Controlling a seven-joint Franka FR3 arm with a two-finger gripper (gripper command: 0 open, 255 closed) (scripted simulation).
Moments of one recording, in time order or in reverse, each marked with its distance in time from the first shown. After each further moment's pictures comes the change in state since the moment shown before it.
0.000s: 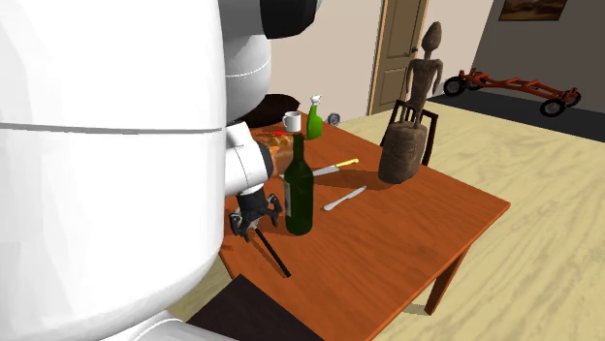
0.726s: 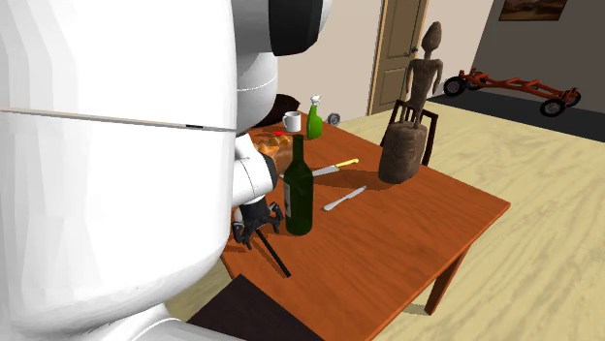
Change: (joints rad) arm 0.027 0.076 -0.049 0.015 -0.074 0.057 0.051
